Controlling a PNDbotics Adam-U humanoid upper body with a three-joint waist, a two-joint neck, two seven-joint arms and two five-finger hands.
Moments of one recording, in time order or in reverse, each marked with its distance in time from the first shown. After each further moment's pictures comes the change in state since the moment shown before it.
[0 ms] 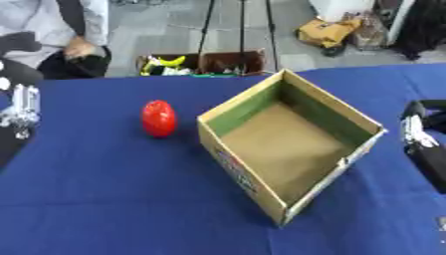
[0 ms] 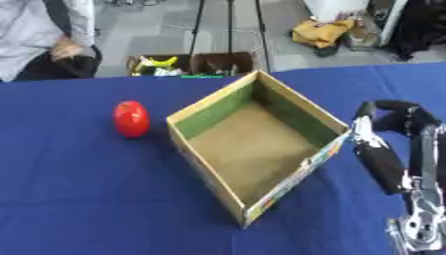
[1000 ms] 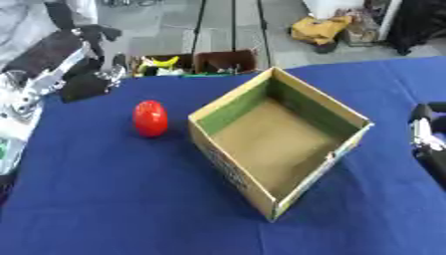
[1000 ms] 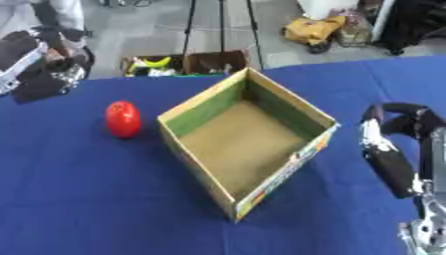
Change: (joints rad) left arm -0.414 0.070 -0.127 0.686 -0.268 -0.075 -0.347; right arm 0.013 -0.014 0.018 0.000 -0.004 -0.001 0.023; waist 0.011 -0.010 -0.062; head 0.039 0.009
